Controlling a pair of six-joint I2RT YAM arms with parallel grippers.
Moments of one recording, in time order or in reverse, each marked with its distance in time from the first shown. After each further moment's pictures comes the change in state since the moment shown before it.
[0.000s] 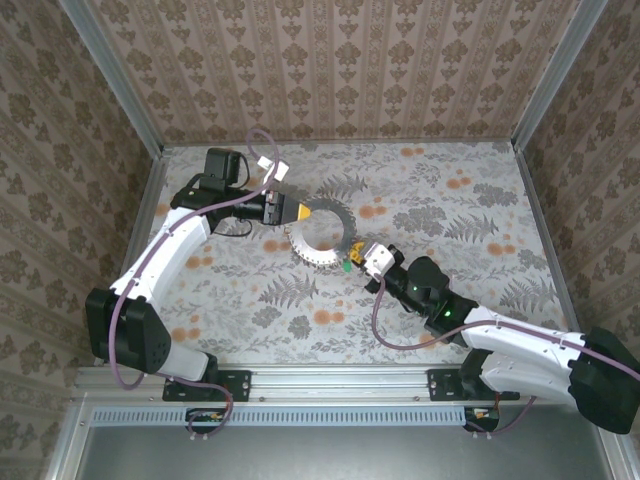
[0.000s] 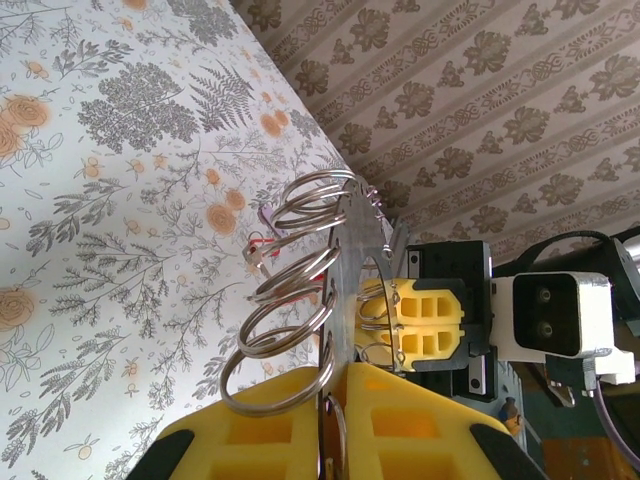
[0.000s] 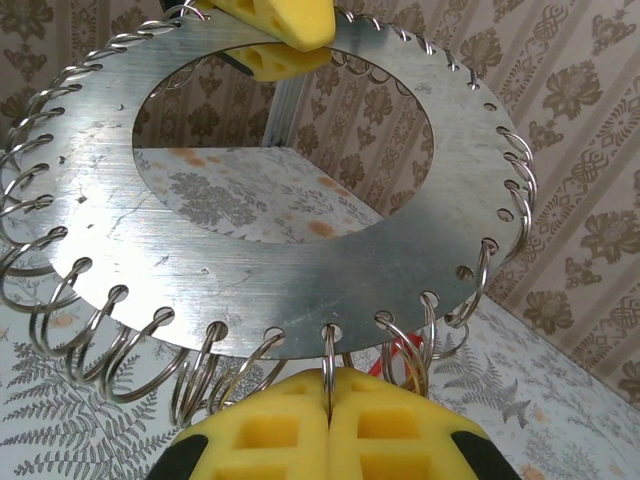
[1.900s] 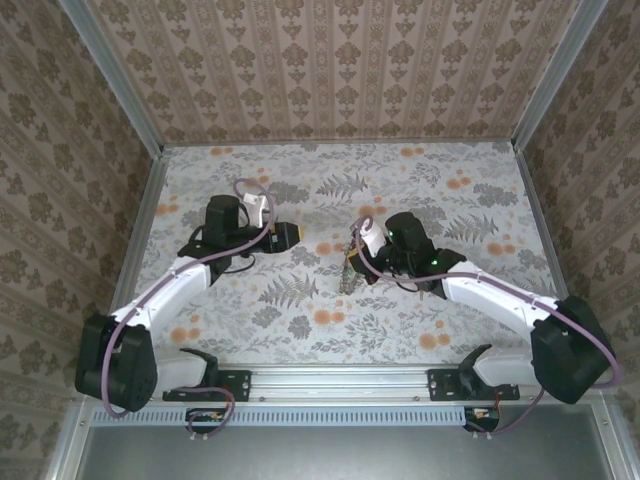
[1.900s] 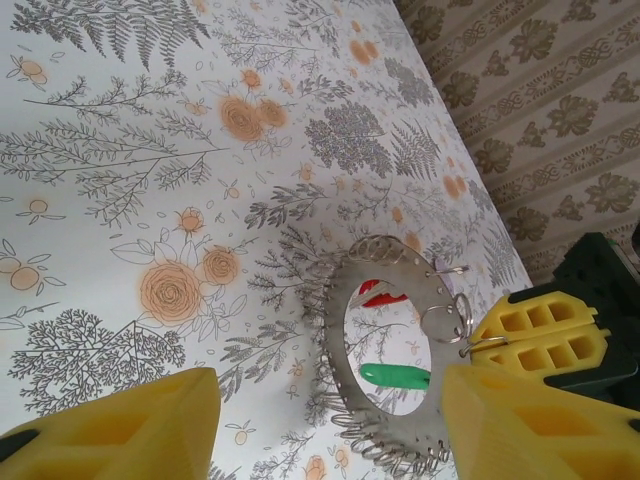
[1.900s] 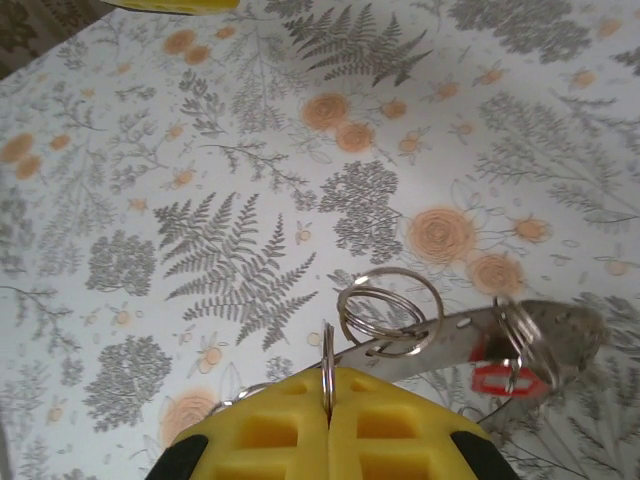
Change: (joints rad) left arm -0.029 -0.204 -0.529 0.529 -0.427 -0.259; right arm -0.247 0.290 0.349 -0.630 -0.496 0.305
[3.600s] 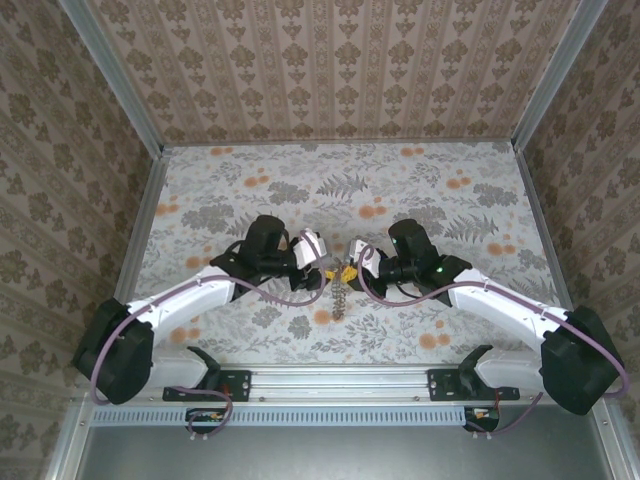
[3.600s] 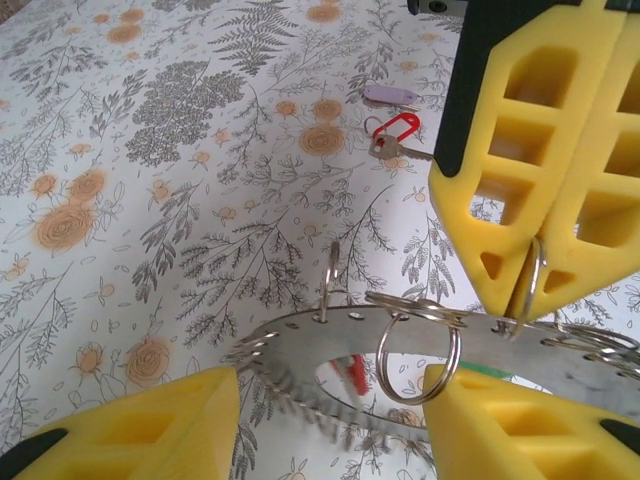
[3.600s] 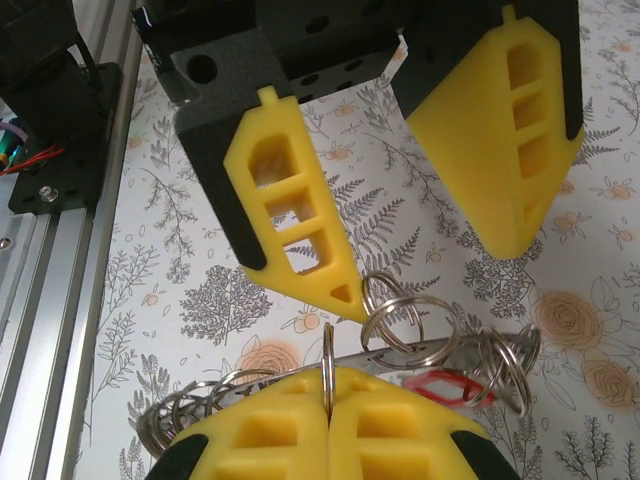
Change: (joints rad) left arm -0.320 0.050 -0.033 0.029 -0.083 0.875; right arm 0.022 -0.079 -0.052 -0.037 -0.248 -0.393
